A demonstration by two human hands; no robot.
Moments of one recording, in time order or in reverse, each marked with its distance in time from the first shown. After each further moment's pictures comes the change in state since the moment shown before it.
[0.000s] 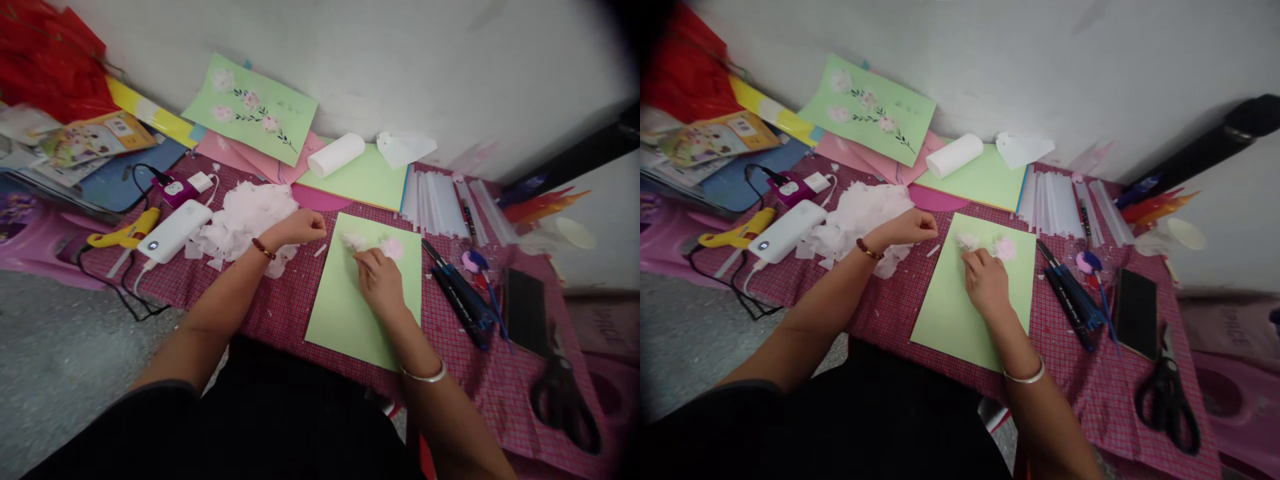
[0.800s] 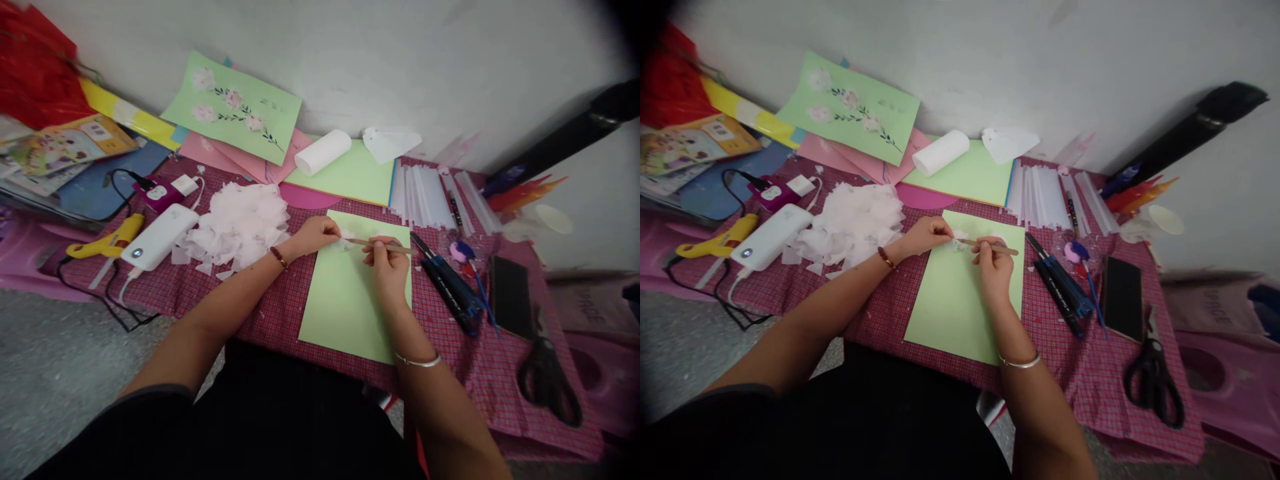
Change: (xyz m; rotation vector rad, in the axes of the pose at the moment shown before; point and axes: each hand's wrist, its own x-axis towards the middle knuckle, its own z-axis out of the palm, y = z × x) left_hand 0.034 -0.006 0.062 -0.131 0.131 0.104; right_hand 0.007 0.010 0.001 0.769 0.357 0.590
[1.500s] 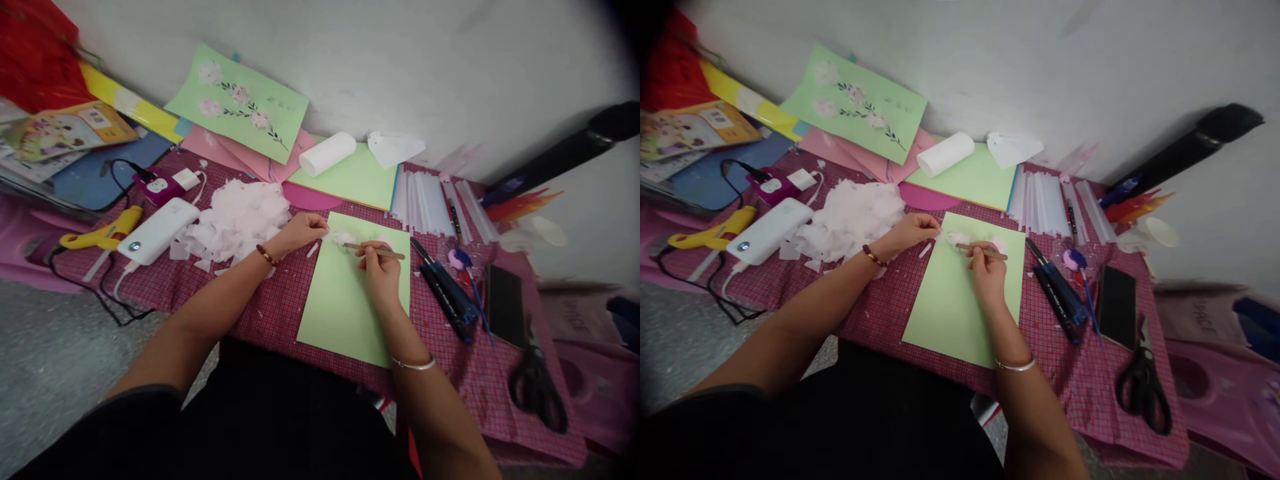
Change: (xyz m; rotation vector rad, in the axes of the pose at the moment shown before) left_hand -0.016 -0.010 -0.024 -0.286 0.057 -0.142; right_hand 0.000 0.002 0.007 -0.043 -0.115 0.029
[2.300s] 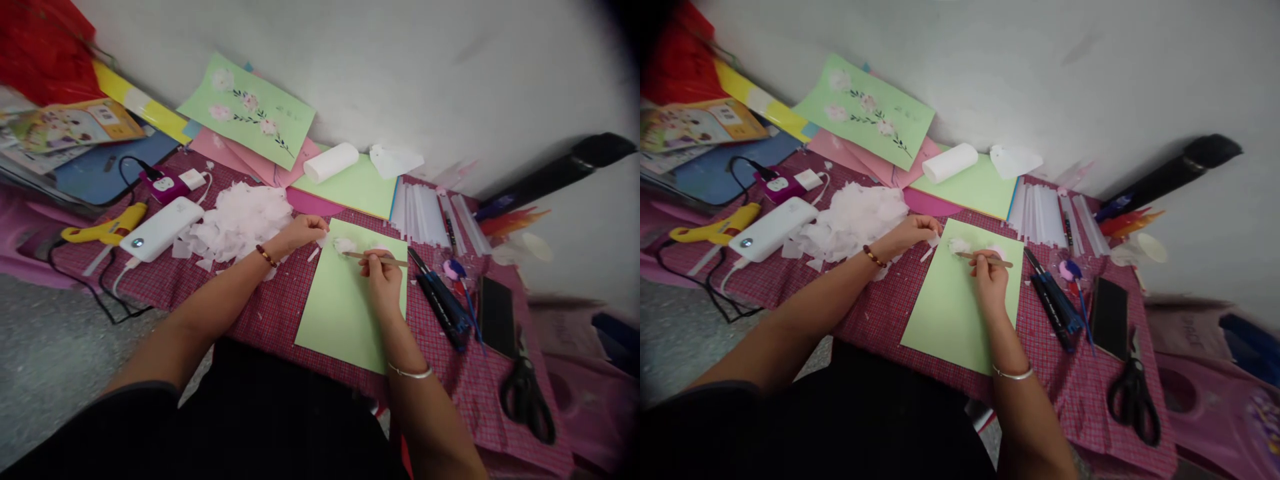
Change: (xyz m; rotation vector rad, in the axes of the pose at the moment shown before) left_hand -0.003 0.006 -0.006 -0.219 -0.006 0.041; right_hand -0.003 -0.001 -0.005 0.042 0.006 0.004
